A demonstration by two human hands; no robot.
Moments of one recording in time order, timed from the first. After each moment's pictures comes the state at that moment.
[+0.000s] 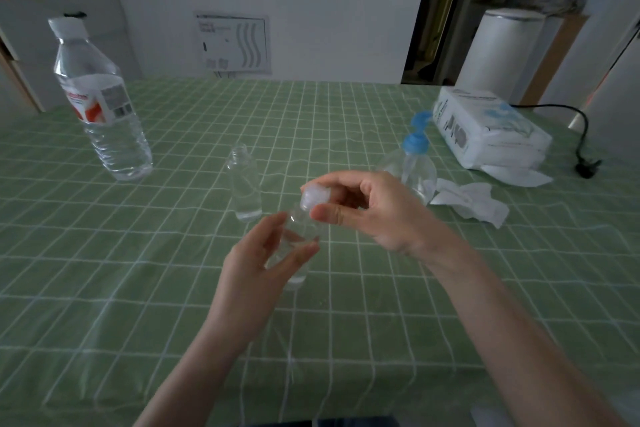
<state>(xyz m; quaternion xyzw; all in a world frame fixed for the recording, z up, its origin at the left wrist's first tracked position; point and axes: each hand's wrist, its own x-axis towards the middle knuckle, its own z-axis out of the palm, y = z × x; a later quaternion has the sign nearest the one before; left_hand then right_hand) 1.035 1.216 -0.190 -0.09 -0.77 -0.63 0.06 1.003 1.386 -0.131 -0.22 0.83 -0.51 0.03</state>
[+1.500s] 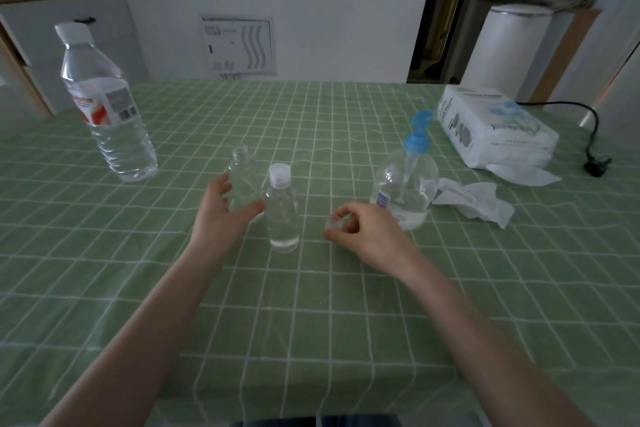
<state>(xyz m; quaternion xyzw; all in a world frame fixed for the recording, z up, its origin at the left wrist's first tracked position) 0.944 1.180 -0.205 0.06 -0.79 -0.59 0.11 0.978 1.392 -0.196 -0.08 0.93 -0.37 -0.02</state>
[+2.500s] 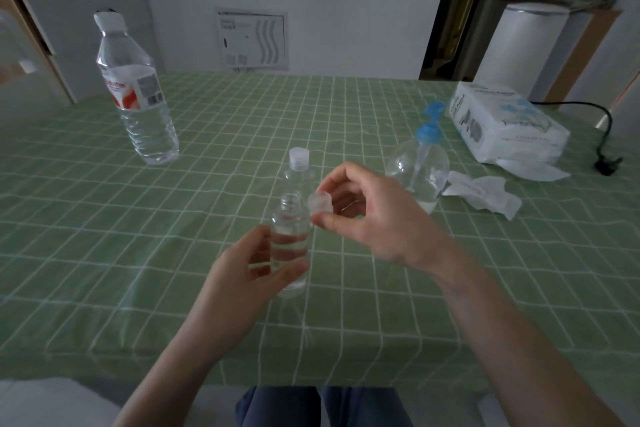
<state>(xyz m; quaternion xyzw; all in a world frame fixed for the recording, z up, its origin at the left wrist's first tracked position) 1.066 1.186 -0.198 -0.09 -0.78 -0.62 0.03 1.032 1.368 -0.135 -0.22 0.85 -0.47 -0.02</state>
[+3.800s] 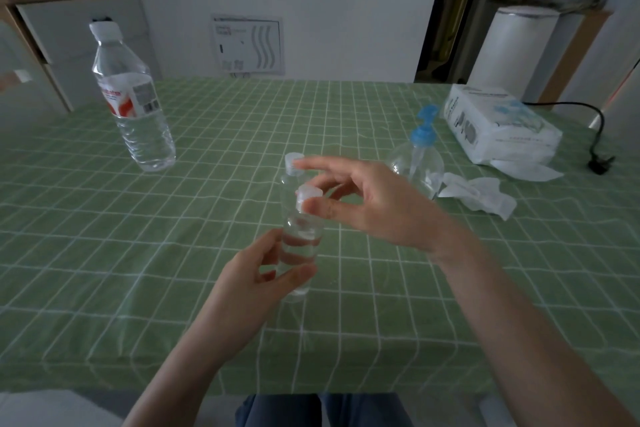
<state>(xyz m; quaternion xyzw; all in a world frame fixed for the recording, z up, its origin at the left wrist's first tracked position) 1.070 1.195 -0.183 -0.10 -0.79 -0.60 -0.02 1.024 1.370 -0.113 -0.27 0.86 -0.43 0.02</state>
